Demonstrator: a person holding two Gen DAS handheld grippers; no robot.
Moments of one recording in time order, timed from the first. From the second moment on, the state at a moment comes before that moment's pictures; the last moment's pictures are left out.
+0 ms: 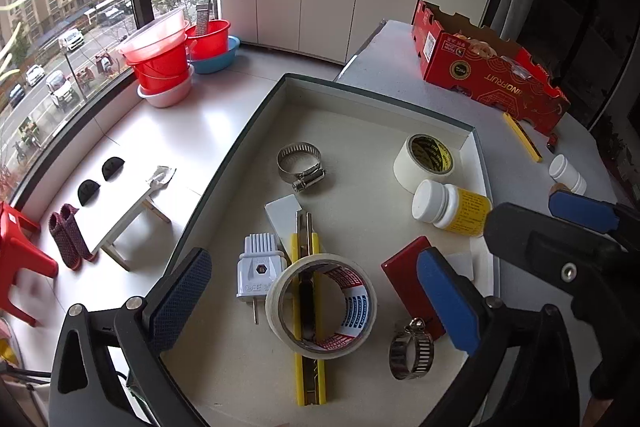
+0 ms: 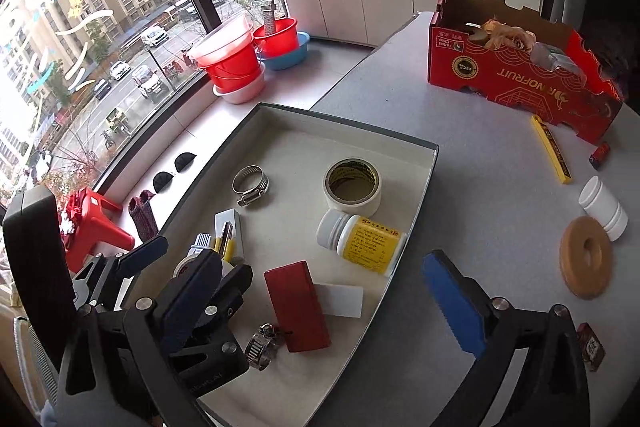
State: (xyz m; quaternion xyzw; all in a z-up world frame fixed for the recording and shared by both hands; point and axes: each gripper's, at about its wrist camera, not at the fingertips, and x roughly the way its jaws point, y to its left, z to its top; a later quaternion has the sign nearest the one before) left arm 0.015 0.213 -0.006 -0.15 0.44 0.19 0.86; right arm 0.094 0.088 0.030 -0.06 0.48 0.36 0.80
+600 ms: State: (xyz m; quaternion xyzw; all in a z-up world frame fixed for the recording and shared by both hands) left arm 0.034 0.103 0.028 -0.11 0.44 0.09 0.89; right arm 0.101 -0.130 0.002 0.09 0.50 0.11 0.85
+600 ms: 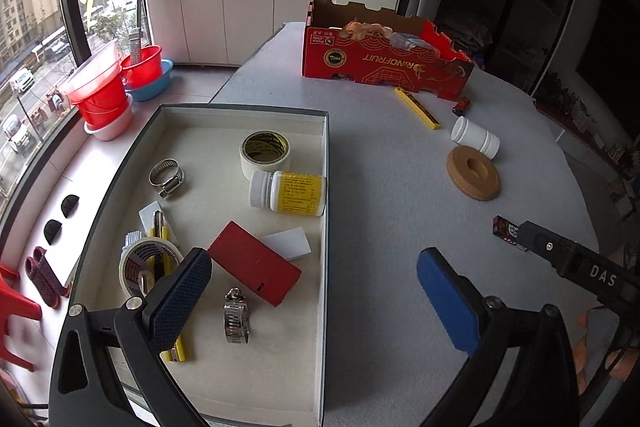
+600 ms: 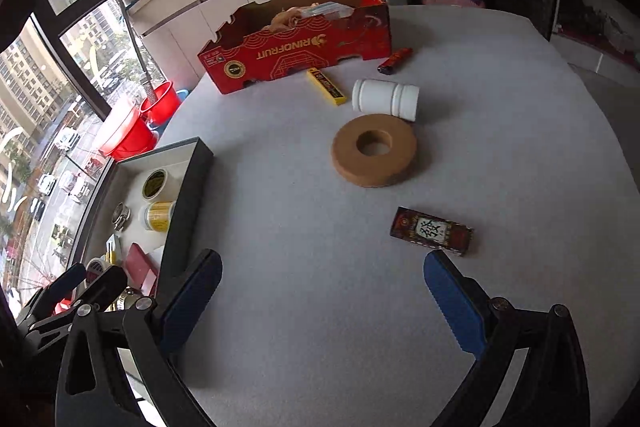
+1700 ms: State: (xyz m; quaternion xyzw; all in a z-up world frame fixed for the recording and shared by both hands) left arm 0.209 -0.066 -0.017 0.05 0.47 0.06 0.88; right arm 0.093 -0.207 -0.048 0.03 0.51 0.05 0.86
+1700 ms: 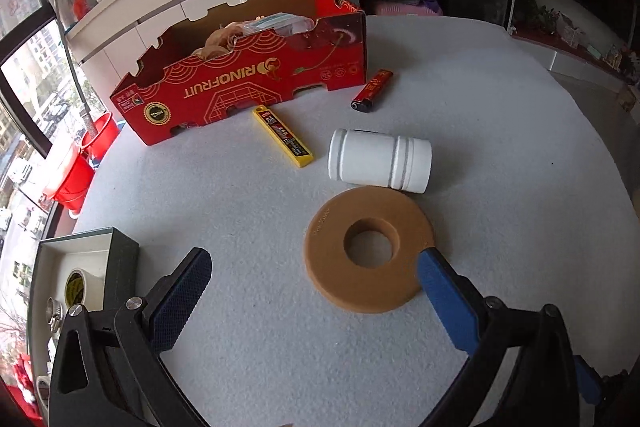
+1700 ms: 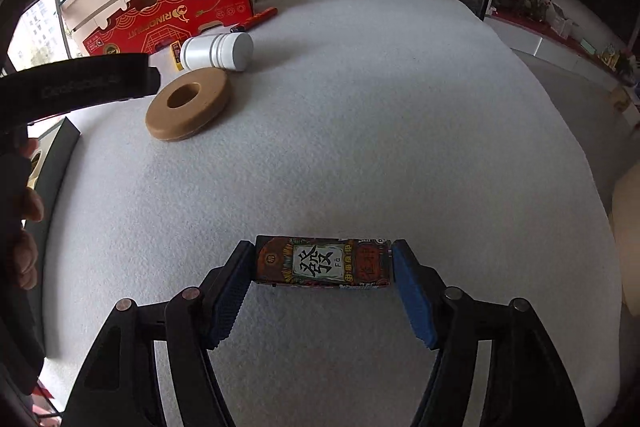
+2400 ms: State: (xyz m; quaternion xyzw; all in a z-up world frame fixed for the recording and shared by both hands) left arm 0.235 -0.062 -0.046 -0.02 0.49 0.01 0.87; right arm 0.086 -0.200 -0.051 -0.01 0.50 0.06 0.87
